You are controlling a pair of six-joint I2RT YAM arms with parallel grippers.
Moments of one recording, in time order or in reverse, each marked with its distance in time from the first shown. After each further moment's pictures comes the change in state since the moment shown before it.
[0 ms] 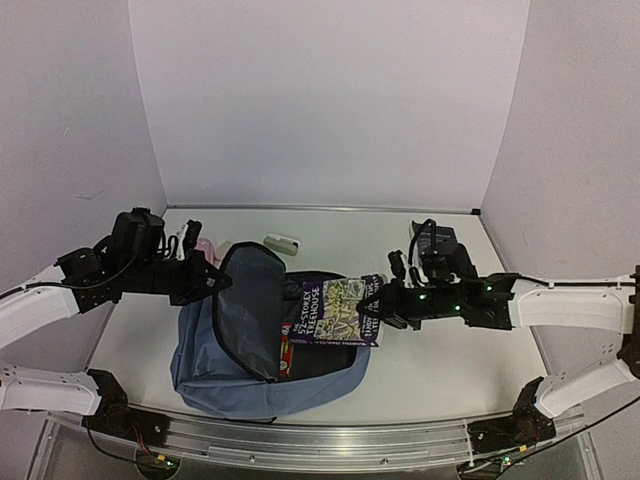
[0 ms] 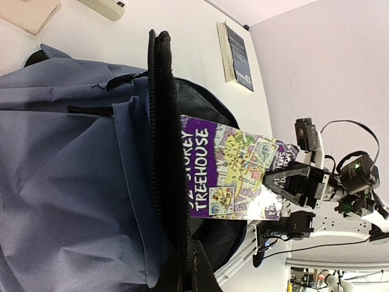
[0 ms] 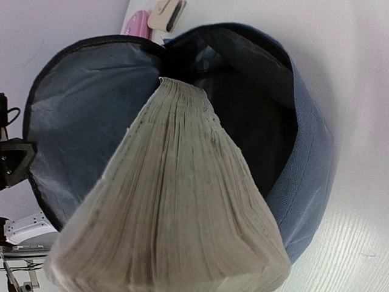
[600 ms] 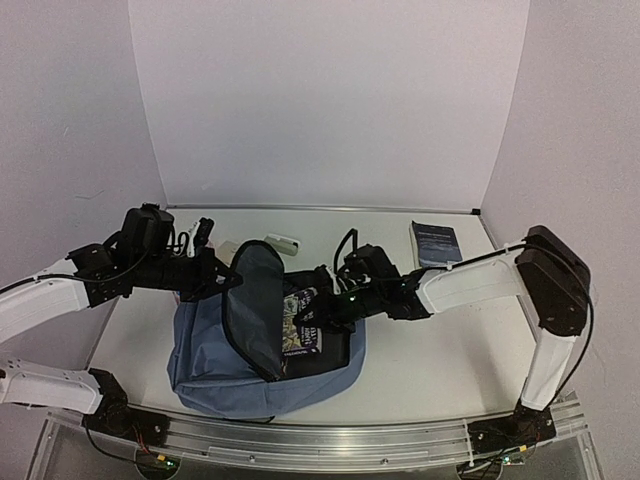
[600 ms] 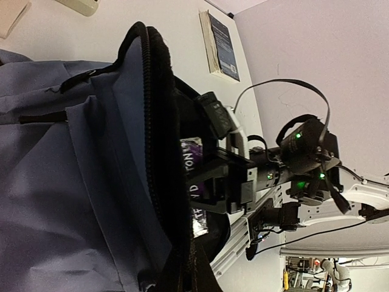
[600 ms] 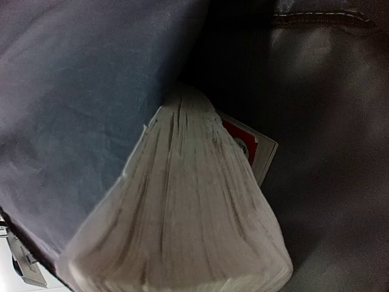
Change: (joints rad) left arm 0.005 0.077 0.016 0.069 0.083 0.024; right arm 0.066 0.569 0.331 0.196 -0.243 -0.011
